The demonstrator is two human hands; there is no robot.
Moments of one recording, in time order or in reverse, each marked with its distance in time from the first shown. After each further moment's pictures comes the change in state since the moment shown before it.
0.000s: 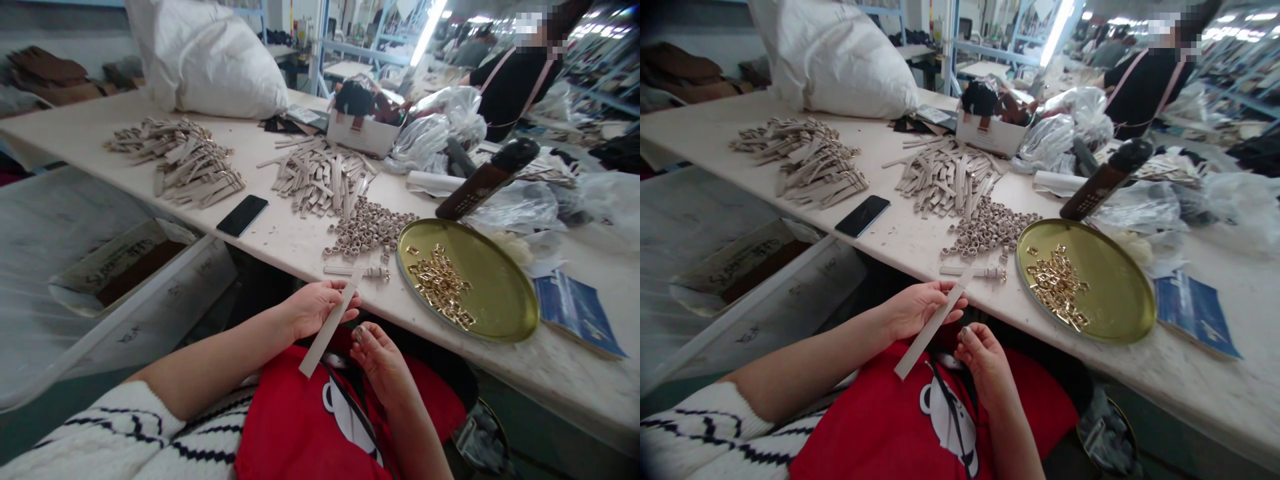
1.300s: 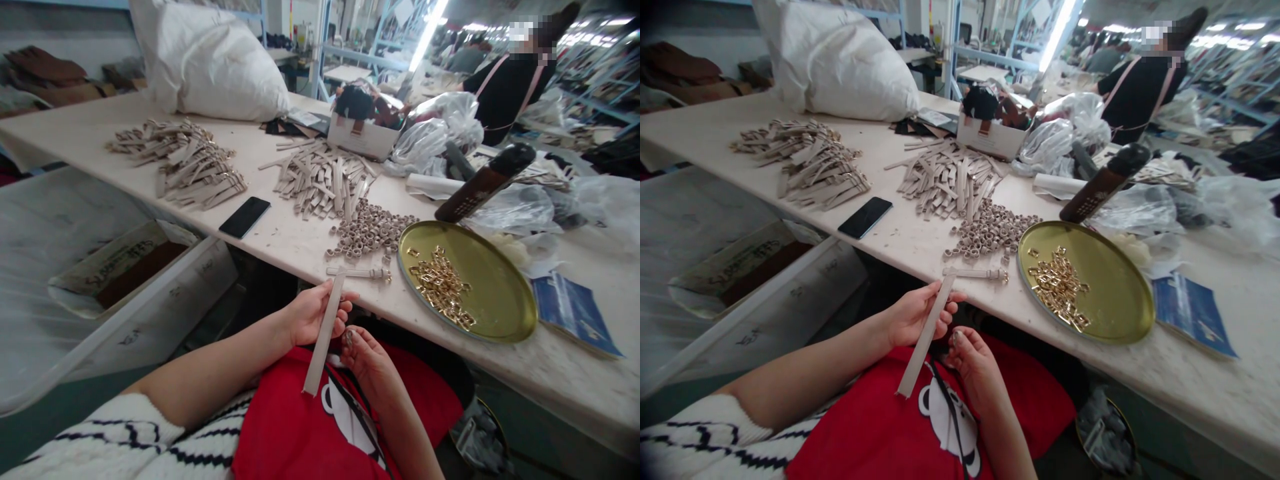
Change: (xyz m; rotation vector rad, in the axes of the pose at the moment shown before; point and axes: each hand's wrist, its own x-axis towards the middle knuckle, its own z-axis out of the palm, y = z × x) left_hand 0.000 0.000 -0.022 -0.262 -0.139 -0.273; right_hand 0.000 0.018 0.015 0.068 -0.064 0.049
